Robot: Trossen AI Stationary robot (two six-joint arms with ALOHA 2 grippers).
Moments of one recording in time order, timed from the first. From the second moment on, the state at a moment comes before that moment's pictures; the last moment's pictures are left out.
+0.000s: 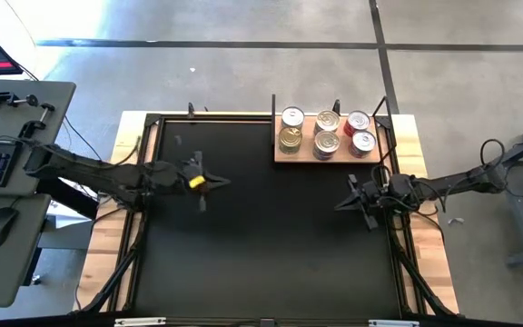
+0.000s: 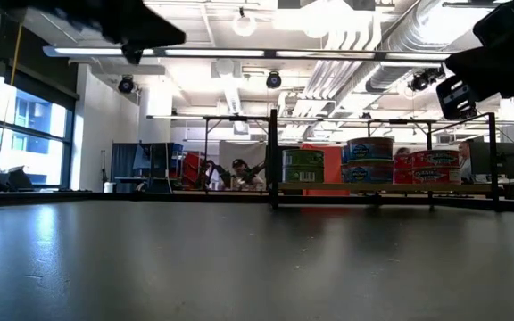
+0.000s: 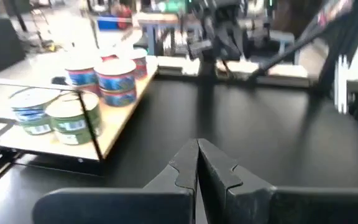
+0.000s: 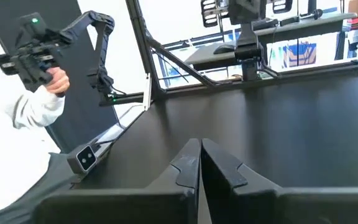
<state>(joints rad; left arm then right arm) -0.15 0.95 0.57 0.12 -0.30 -0.08 0.16 0.28 0.01 0.25 -0.11 0.20</state>
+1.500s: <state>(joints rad) -0.05 0.09 0.01 0.01 0.01 -0.01 0.16 0.28 0.01 0.07 -0.10 0.18</state>
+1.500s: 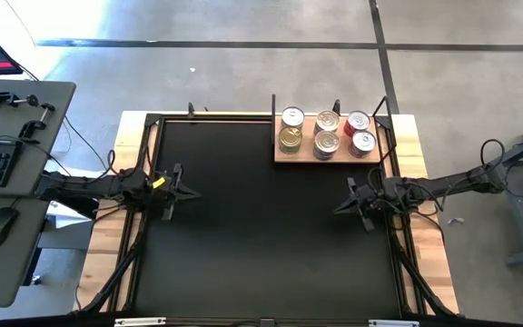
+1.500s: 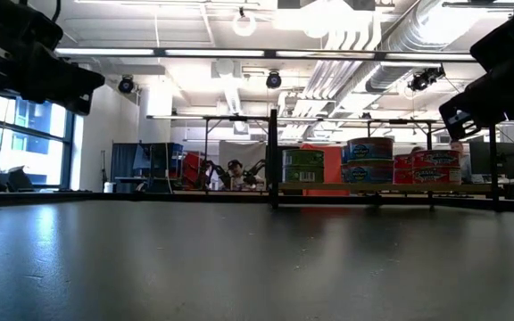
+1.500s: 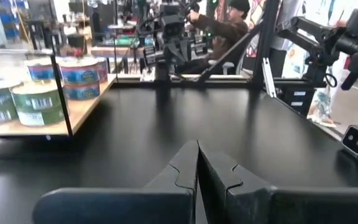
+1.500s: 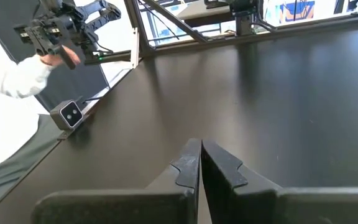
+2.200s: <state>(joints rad) -0.06 0.07 0.01 0.01 0.01 -0.02 0.07 0.02 0.01 0.03 -0.10 0.18</state>
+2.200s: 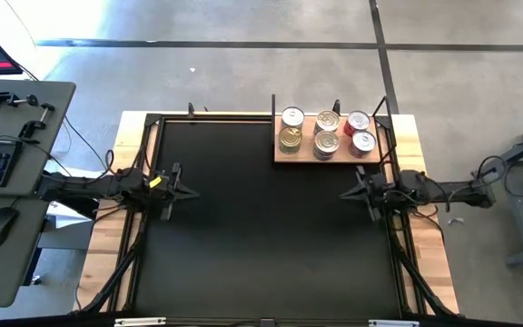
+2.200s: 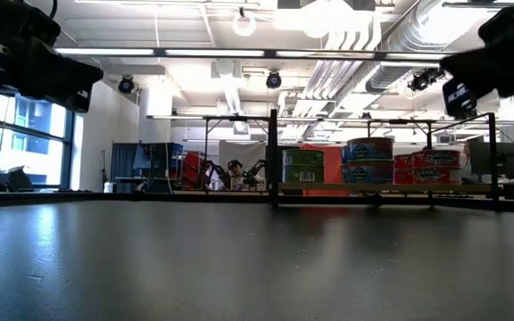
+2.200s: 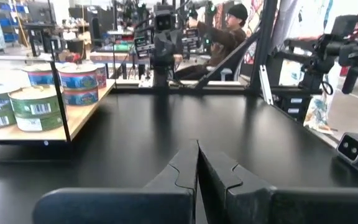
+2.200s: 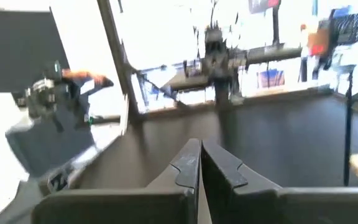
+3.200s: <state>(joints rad) -0.06 0.00 0.01 0.02 0.01 0.09 -0.07 0.01 0.01 0.03 -0.07 0.00</state>
